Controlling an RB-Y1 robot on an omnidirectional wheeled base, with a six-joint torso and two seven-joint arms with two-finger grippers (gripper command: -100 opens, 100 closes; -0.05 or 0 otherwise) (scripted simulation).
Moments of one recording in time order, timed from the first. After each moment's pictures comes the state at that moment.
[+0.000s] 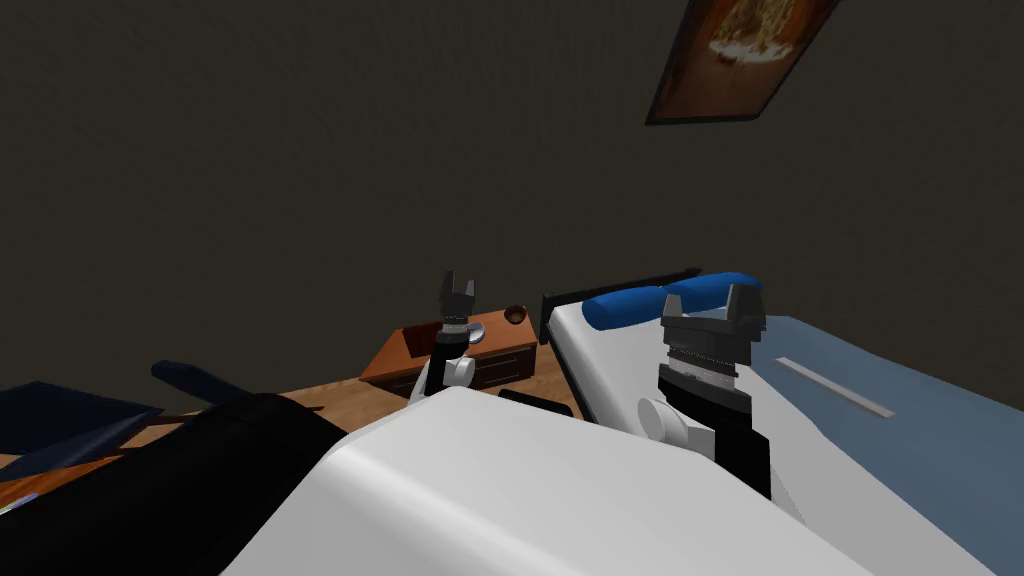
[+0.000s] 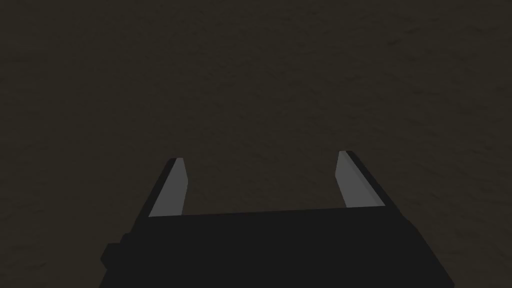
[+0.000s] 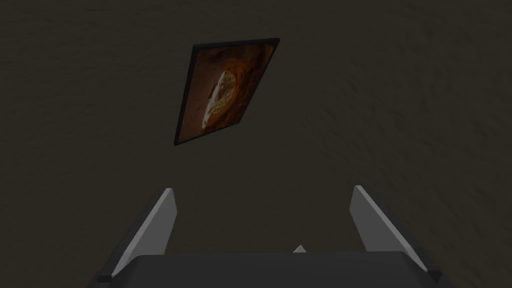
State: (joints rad) left arm 0.45 0.02 -0.04 -2.25 -0.02 -0.48 0.16; right arm 0.47 -0.01 -0.06 -2.22 -0.09 -0.55 0.01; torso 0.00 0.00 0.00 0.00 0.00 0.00
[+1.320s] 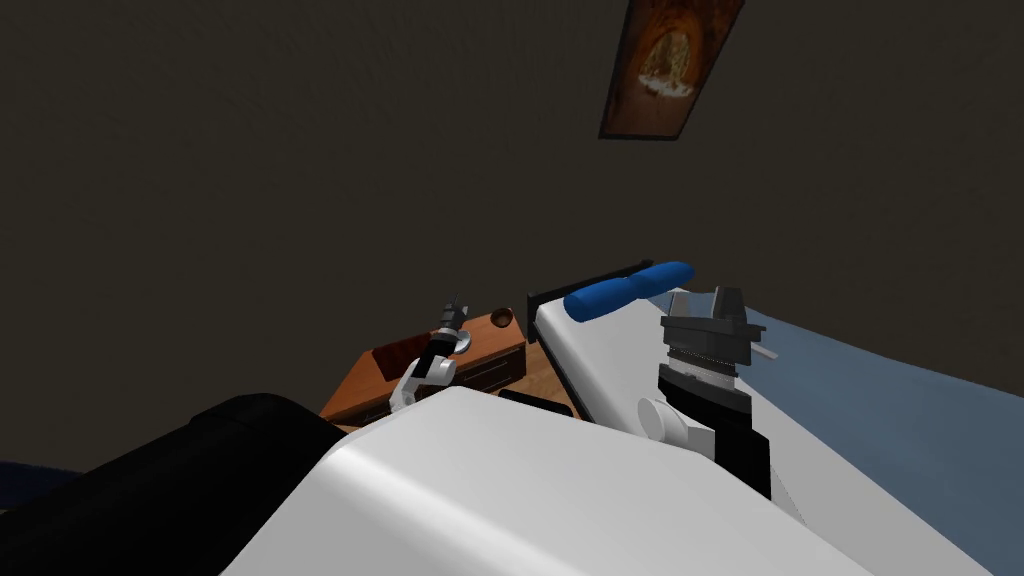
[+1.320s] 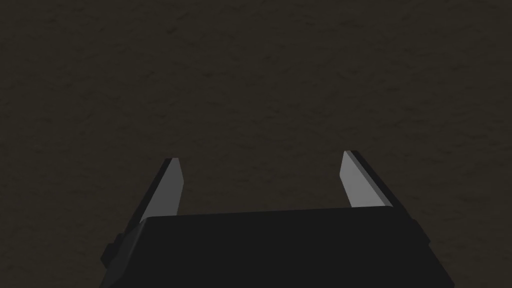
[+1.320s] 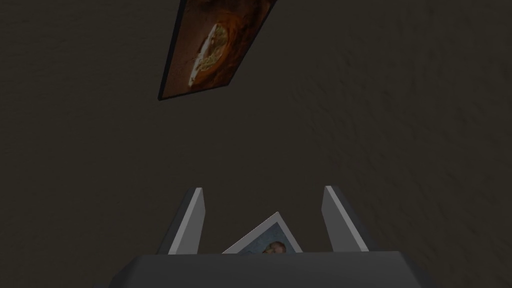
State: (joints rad) left arm 0.44 0.20 0.12 -2.03 0.13 -0.13 0.17; right arm 0.47 -0.01 -0.06 -2.22 -0.09 -0.55 0.01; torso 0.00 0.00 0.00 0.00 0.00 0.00
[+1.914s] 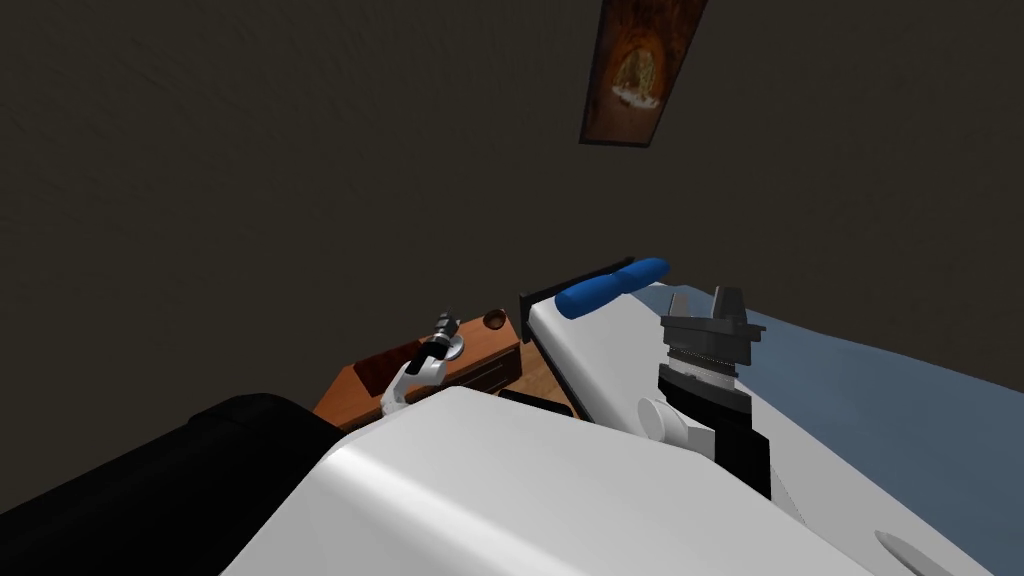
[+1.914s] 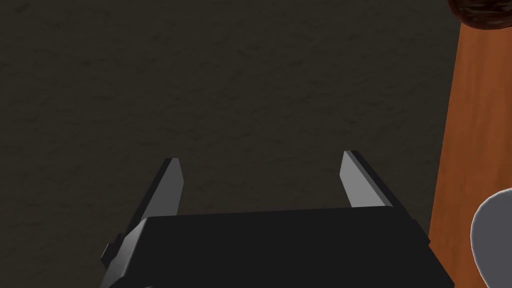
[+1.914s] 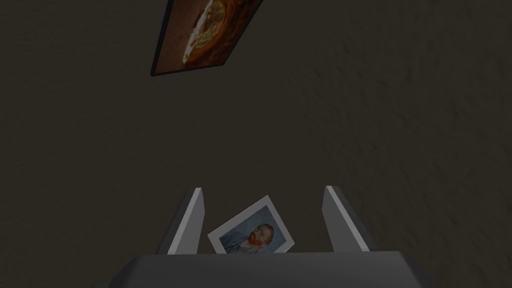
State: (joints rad) left arm 0.43 0.26 0.21 -1.89 0.21 0.05 0.19; right arm 0.47 -0.01 -0.06 -2.22 -0.09 -0.55 0.01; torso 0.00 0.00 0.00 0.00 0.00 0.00
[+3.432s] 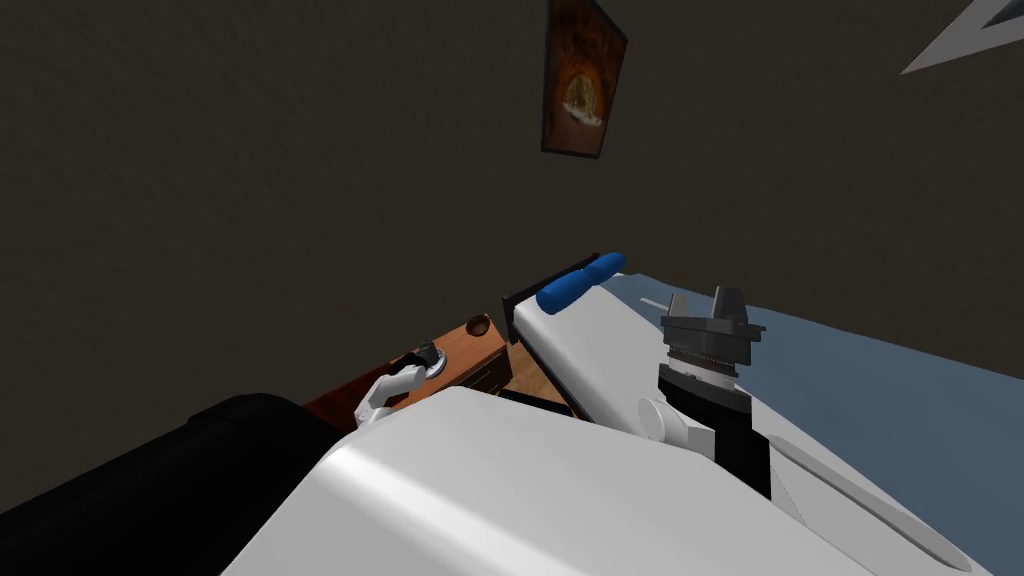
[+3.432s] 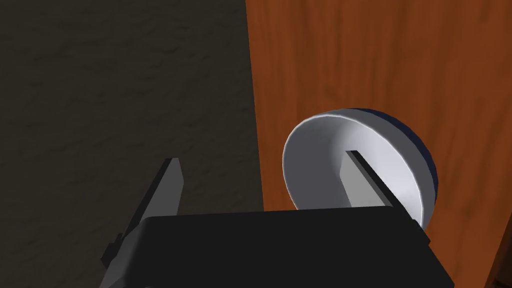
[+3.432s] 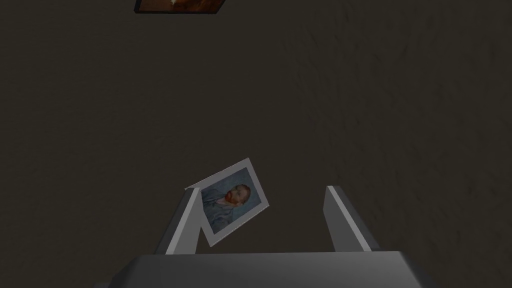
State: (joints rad) left arm 0.42 0.33 0.38 -1.63 0.38 0.49 0.22; right arm 0.47 -0.01 -0.06 -2.22 -0.09 -0.55 0.01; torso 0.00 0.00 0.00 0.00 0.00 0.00
